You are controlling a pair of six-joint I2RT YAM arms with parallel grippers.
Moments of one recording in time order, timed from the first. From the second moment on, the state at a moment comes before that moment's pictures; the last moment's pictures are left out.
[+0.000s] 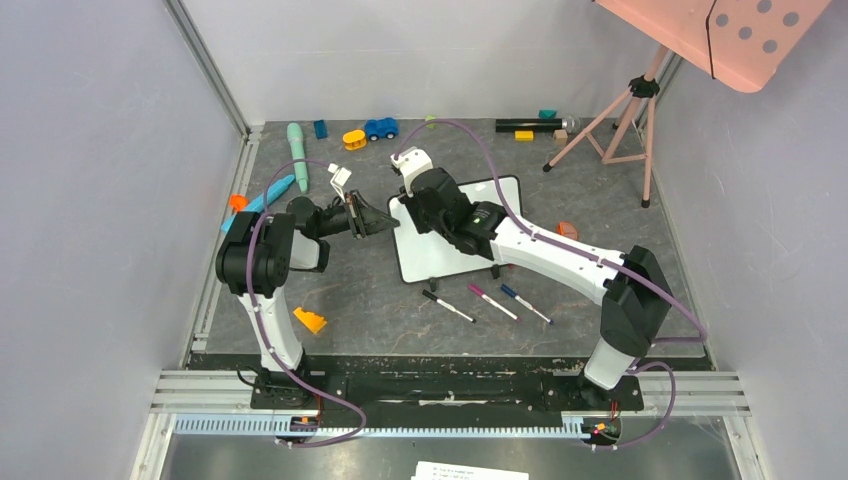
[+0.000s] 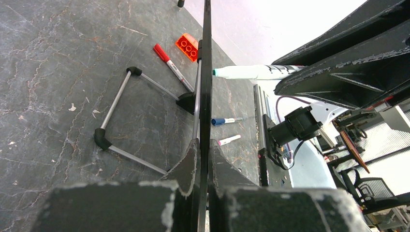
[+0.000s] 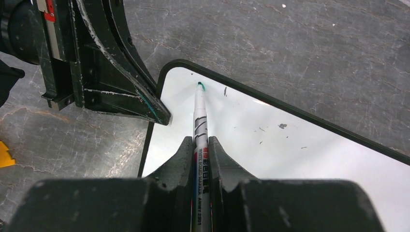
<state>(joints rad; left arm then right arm) -0.08 1.97 0.70 1.48 1.22 -0.95 0.90 1.70 1.42 -0.26 0.32 0.08</state>
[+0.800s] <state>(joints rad) -0.08 1.97 0.70 1.48 1.21 -0.95 0.90 1.67 1.33 -0.23 0.28 0.11</state>
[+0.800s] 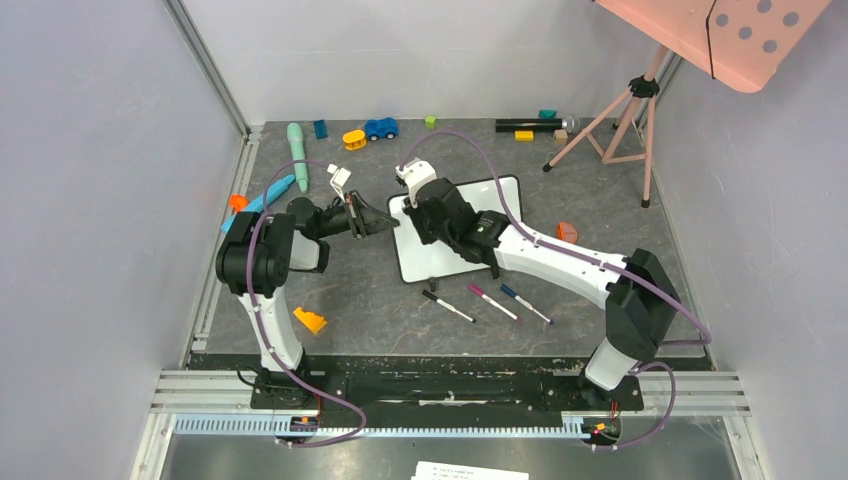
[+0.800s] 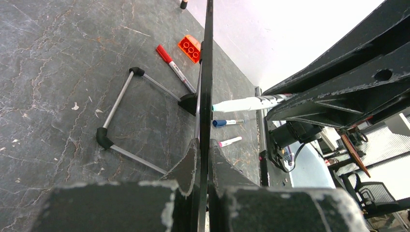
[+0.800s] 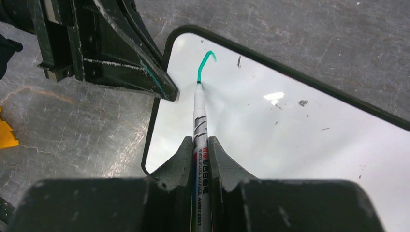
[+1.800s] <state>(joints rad) -0.08 1.97 0.70 1.48 1.21 -0.95 0.90 1.64 1.36 -0.26 0.21 0.11</state>
